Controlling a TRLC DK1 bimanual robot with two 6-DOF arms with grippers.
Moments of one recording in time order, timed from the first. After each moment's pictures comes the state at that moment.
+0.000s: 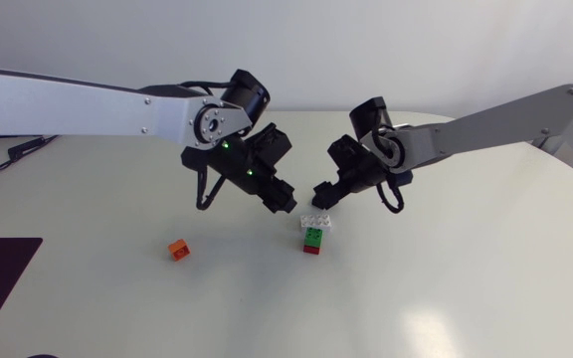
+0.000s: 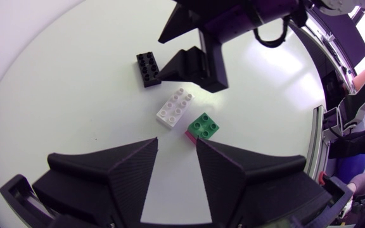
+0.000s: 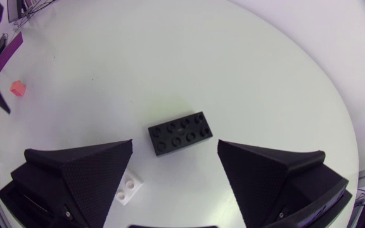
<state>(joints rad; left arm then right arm) -0.56 1.88 1.41 -0.57 0.30 0.27 0.34 1.97 1.28 -0.18 -0.12 -0.28</state>
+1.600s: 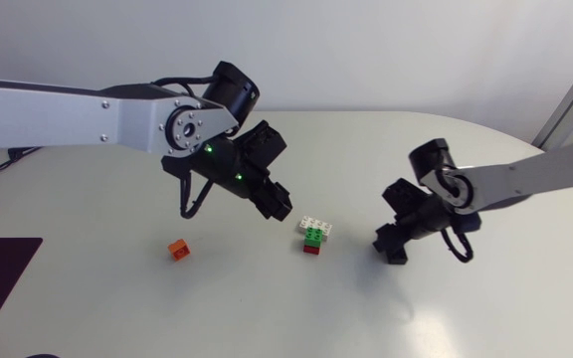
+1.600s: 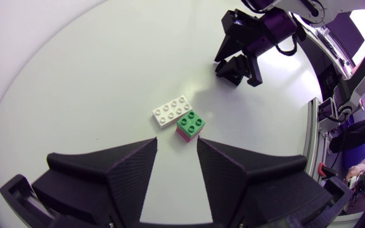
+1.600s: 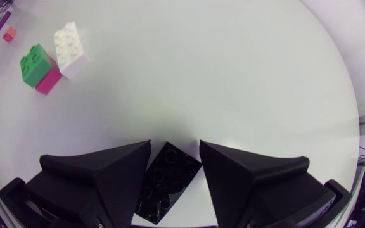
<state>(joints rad) -0.59 1.75 1.30 -0.52 0.29 0.30 0.13 1.75 0.86 -0.22 -0.08 -0.41</state>
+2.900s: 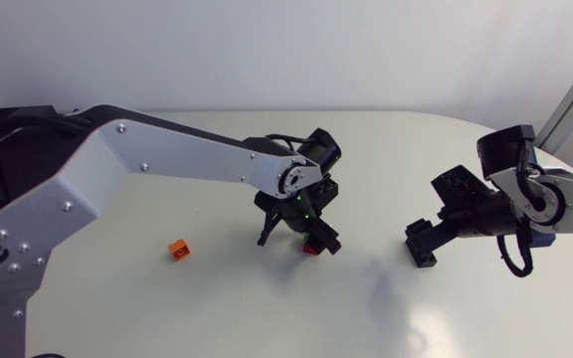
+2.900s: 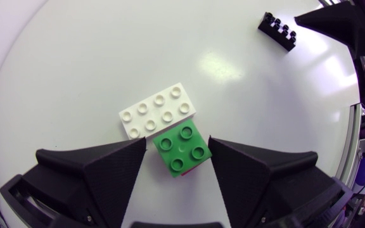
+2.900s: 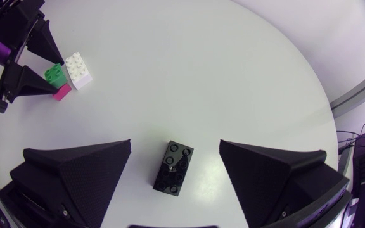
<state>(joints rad) -0.77 2.15 1.54 -0.54 0.03 0.13 0.04 1.37 0.71 -0.24 -0.08 -0.40</state>
